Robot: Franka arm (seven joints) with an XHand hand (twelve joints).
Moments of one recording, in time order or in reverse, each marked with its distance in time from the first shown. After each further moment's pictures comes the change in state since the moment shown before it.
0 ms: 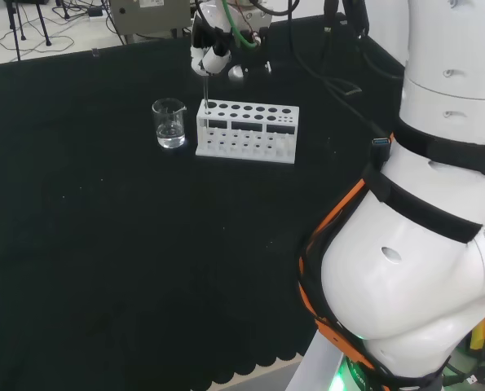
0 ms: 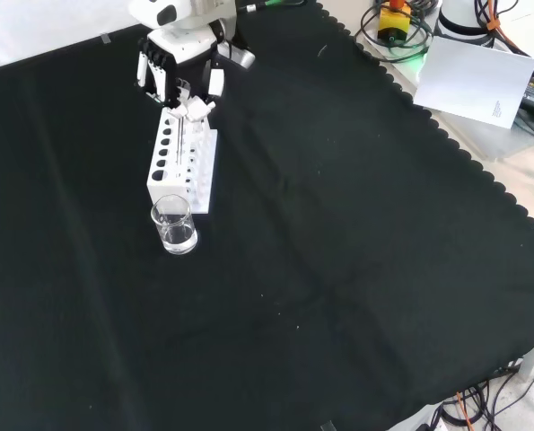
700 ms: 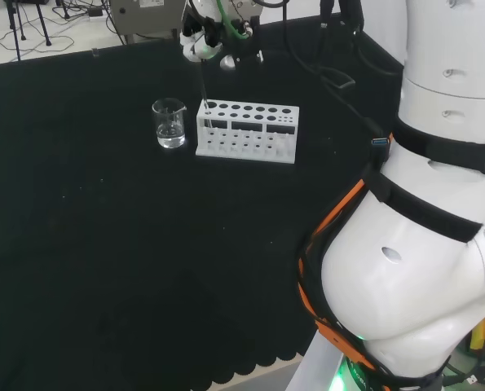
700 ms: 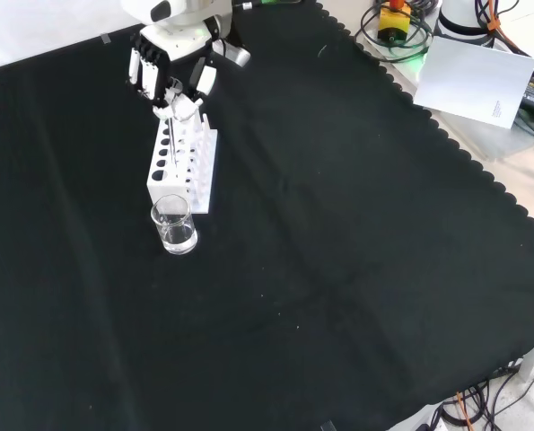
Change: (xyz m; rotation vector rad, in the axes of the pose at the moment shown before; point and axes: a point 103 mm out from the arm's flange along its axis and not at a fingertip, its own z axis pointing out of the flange) arm 0.011 0.017 -0.017 -0.014 -0.022 -0.012
